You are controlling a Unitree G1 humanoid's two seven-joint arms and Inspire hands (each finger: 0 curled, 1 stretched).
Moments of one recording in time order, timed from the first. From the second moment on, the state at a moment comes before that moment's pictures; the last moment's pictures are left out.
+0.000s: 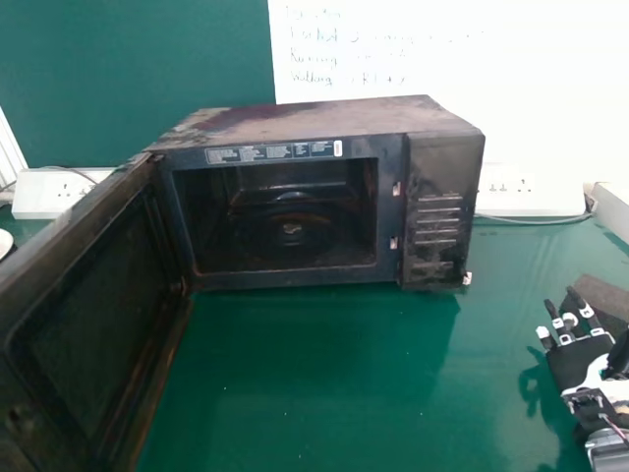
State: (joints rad) left arm -0.64 0.84 1.03 0.62 -0.99 -0.11 -1.46; right arm -0.48 -0.32 -0.68 0.85 0.69 -0.06 0.53
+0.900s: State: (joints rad) left arm -0.69 0.84 0.96 0.71 -0.98 -0.27 -1.55; right arm -0.48 -0.32 -0.68 0.85 0.69 -0.06 0.51
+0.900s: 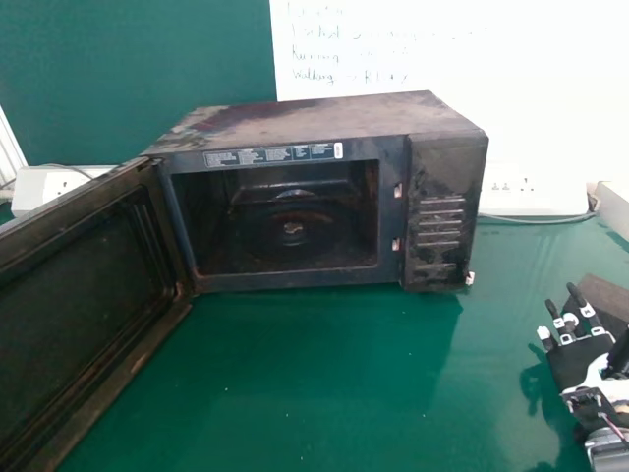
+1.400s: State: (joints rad) left arm -0.69 0.79 0.91 0.71 -0.97 -0.16 -1.50; right arm -0.48 -0.32 -0.68 0.85 0.69 -0.06 0.51
